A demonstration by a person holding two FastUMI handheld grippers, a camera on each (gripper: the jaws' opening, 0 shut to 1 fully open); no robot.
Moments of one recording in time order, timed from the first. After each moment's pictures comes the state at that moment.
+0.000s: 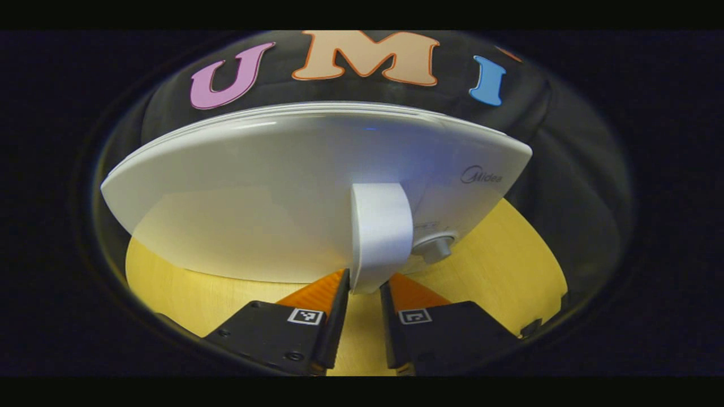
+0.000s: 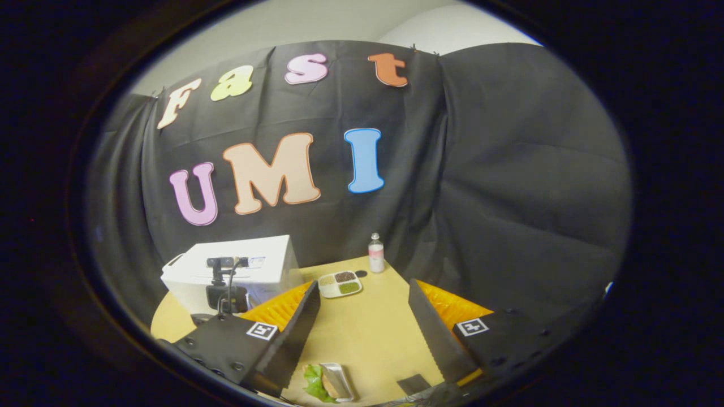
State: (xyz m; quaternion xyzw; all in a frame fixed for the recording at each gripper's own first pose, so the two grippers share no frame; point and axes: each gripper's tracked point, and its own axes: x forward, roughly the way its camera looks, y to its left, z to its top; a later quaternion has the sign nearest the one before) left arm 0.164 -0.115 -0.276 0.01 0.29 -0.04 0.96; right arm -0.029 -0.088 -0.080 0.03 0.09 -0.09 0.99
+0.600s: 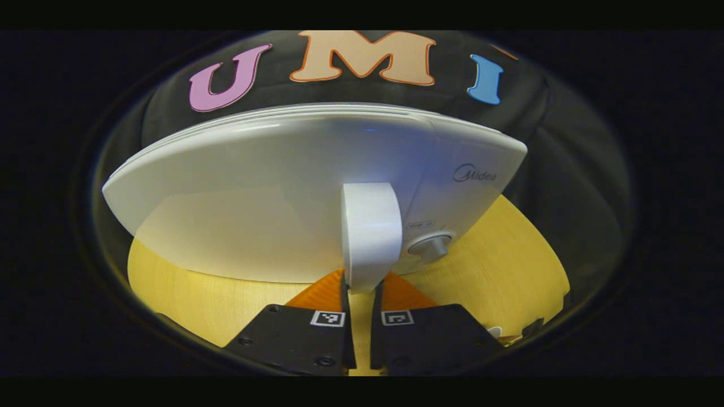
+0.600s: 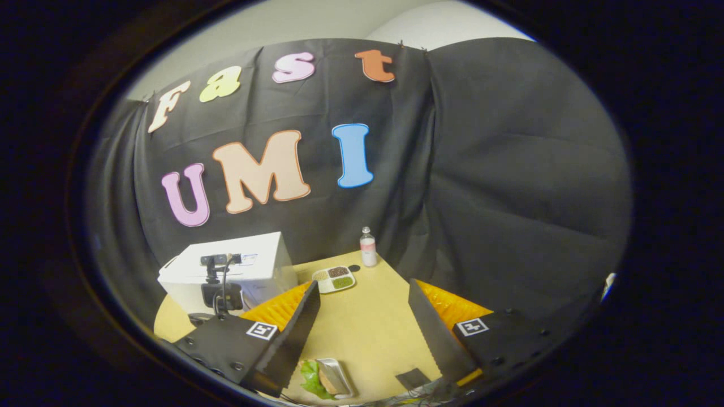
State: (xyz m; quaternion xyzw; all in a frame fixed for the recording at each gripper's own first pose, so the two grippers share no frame) left arm 0.163 -0.116 -0.275 0.00 0.28 -0.03 0.96; right arm -0.047 -0.105 -0.090 0.06 0.09 -0.12 0.99
